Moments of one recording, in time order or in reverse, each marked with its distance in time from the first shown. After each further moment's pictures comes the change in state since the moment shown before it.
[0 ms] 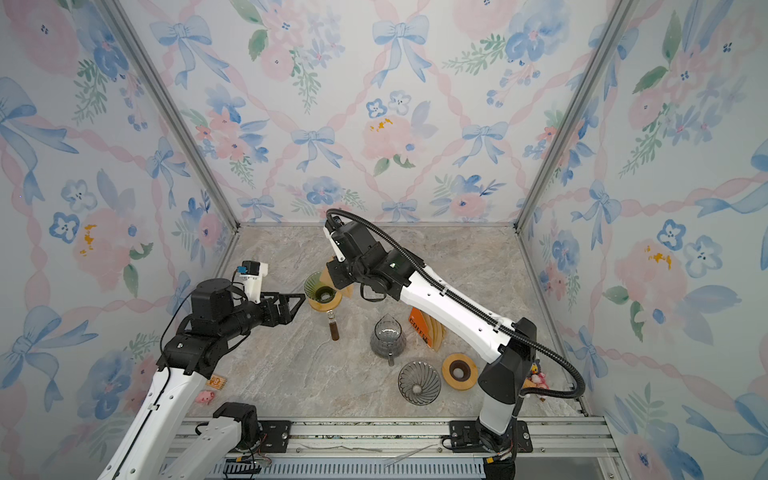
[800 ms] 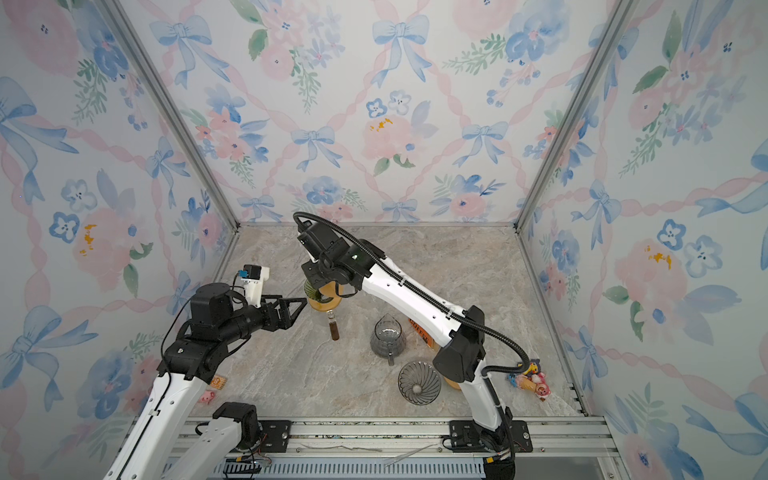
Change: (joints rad) left arm 0.005 -0.016 -0.018 0.015 0.048 0.003; right arm 0.053 0.320 0.414 -0.217 0.033 0.002
